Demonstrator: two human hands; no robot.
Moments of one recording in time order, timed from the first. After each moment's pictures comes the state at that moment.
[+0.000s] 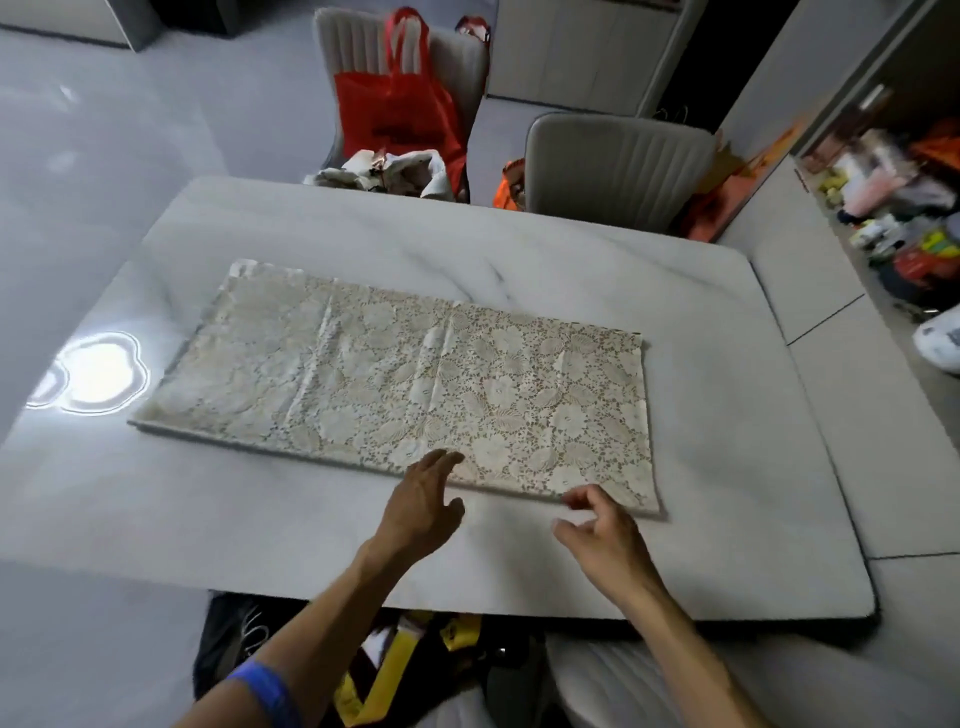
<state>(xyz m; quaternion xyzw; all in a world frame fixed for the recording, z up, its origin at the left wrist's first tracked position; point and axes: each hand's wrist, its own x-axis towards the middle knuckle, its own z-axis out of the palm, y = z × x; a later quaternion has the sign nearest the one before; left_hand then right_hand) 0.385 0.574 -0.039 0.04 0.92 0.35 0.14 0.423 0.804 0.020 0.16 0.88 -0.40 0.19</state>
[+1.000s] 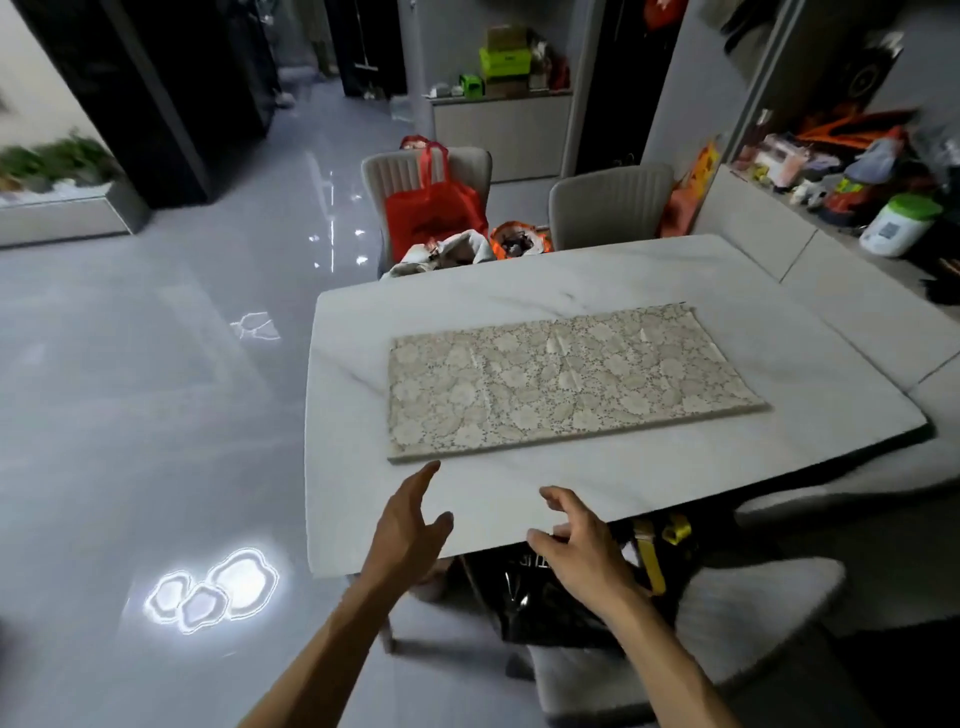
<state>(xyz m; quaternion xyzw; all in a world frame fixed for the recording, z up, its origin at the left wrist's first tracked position) 0.513 0.173 0.084 0.04 0.88 0.45 0.12 0.585 0.383 0.088 0.18 0.85 -0.48 0.08</state>
